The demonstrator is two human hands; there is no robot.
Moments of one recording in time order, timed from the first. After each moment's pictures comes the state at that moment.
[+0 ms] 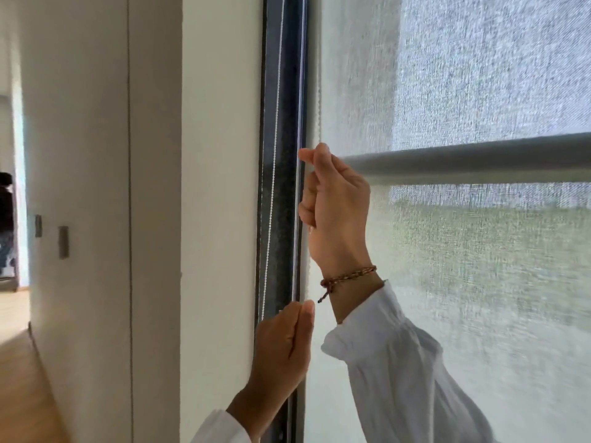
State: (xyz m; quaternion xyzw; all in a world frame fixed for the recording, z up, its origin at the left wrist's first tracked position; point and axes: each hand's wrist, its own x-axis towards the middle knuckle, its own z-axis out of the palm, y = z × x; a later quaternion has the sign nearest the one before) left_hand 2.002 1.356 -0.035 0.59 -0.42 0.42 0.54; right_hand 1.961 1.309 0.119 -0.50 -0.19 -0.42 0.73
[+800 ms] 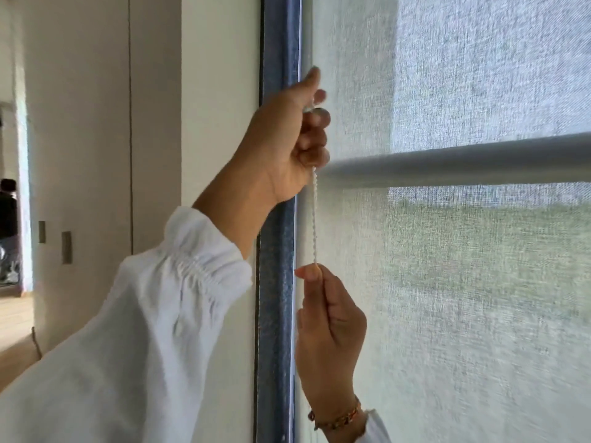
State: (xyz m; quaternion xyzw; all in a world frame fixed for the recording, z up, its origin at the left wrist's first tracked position) left_hand 1.960 1.374 0.187 0.44 -0.42 -0.02 0.79; right_hand 1.948 1.322 -0.001 -0.59 -0.13 -0.60 0.52
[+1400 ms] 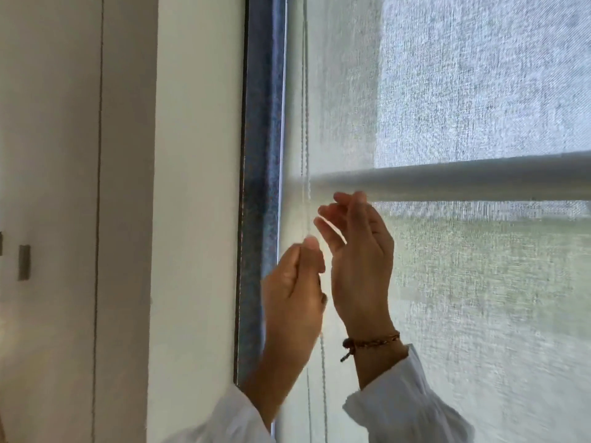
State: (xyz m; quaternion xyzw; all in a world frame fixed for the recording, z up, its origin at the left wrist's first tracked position) left_hand 1.984 1.321 0.052 0.44 -0.38 0.15 0.80; right_hand 1.965 1.266 0.092 -0.48 -0.19 -0.51 0.69
